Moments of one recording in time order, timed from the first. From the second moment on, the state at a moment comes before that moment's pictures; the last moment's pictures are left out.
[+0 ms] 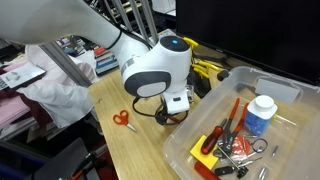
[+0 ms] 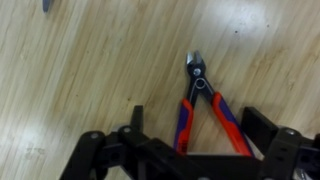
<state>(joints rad) 0.02 0.57 -0.07 -2.11 0.45 2.51 0.91</state>
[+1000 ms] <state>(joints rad) 0.00 0.56 -0.05 -2.10 0.49 2.56 0.90</state>
